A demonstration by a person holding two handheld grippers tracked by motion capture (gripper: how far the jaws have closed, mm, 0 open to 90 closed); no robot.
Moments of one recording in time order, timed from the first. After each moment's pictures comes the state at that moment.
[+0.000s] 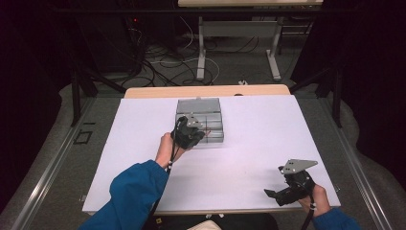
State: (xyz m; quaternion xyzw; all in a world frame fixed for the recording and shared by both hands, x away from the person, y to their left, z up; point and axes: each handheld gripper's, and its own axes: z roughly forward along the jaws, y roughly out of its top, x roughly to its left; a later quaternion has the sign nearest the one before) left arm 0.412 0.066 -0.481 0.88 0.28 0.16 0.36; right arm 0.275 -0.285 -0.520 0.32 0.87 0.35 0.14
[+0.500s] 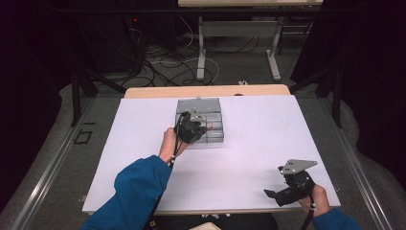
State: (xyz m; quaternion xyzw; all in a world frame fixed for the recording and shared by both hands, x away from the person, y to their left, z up) left arm 0.429 0.059 -0.477 0.87 0.29 0.17 0.36; right arm 0.274 -0.284 -0.520 0.33 0.87 0.35 0.13
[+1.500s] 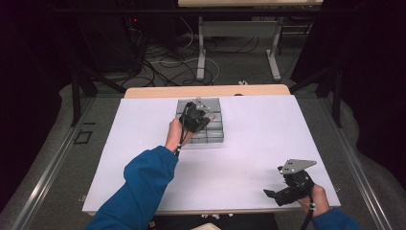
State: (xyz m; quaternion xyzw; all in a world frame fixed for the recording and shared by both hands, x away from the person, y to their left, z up) left arm 0.465 0.044 -0.476 0.87 0.31 0.17 0.35; right arm 0.275 -0.283 -0.520 0.32 0.87 0.35 0.13
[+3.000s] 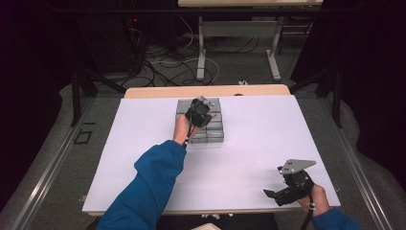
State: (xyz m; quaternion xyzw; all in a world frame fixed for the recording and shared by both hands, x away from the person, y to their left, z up) left arm 0.499 0.025 -0.498 0.87 0.33 0.18 0.32; right arm 0.275 -0.283 -0.521 0.32 0.87 0.35 0.13
